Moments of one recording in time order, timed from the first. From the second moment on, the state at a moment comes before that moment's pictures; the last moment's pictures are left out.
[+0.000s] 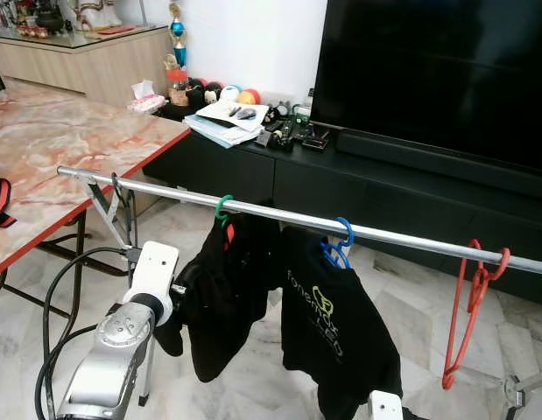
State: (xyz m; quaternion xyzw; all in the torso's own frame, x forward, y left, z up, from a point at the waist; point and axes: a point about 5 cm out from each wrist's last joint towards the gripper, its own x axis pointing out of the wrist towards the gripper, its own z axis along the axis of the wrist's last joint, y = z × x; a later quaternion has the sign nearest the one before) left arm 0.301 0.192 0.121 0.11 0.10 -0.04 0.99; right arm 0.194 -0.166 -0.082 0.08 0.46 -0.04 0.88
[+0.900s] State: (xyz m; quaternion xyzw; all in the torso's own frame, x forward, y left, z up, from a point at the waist) left arm 0.308 0.184 0.122 0.08 0.09 -0.09 0.99; right arm 0.194 -0.166 -0.082 0.08 0.46 -0.03 0.88
